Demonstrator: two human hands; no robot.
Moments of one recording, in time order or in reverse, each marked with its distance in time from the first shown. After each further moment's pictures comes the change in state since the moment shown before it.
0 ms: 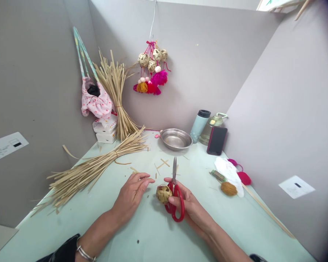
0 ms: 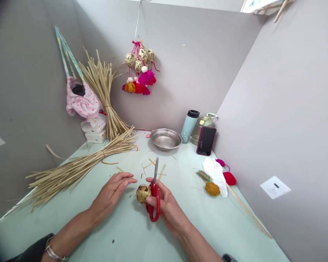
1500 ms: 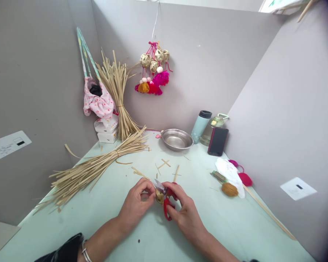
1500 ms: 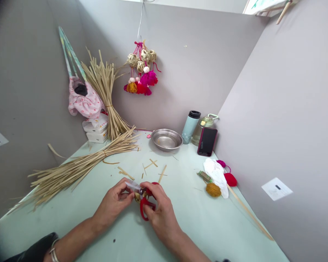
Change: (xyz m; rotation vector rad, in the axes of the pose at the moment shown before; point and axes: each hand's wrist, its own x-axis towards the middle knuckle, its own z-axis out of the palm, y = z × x) left_hand -0.007 0.011 0.020 -0.439 -0.010 -0.087; right_hand 0.002 0.023 0.007 -0.828 0.168 -0.452
